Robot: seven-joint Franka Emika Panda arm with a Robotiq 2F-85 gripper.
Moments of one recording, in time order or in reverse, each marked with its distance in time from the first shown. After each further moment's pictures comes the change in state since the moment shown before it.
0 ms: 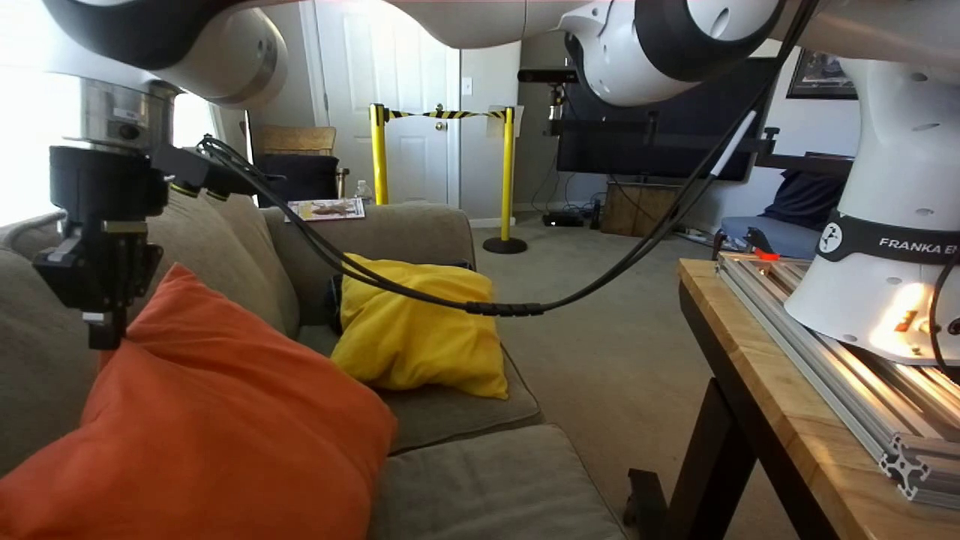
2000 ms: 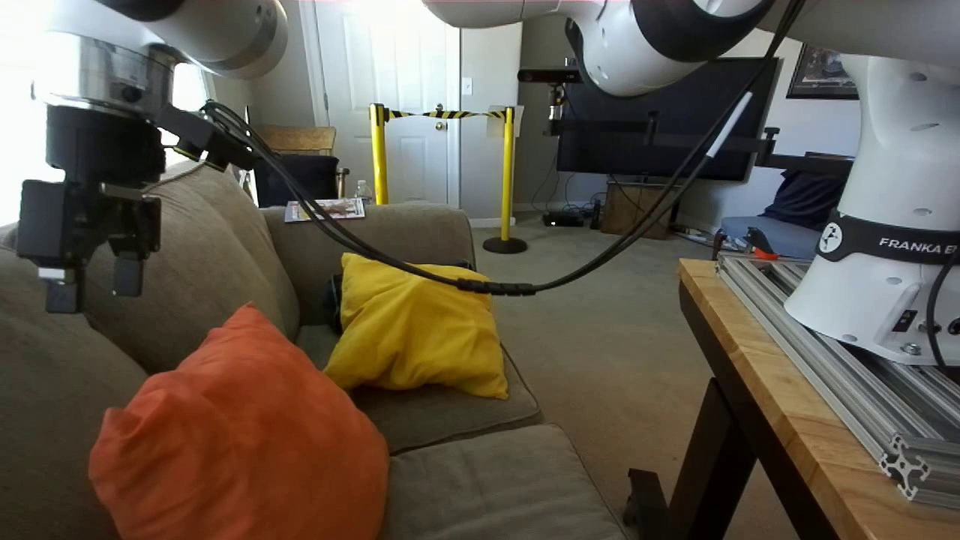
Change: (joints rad) arm -0.026 -0.035 0.031 0.004 0.006 -0.041 -0.054
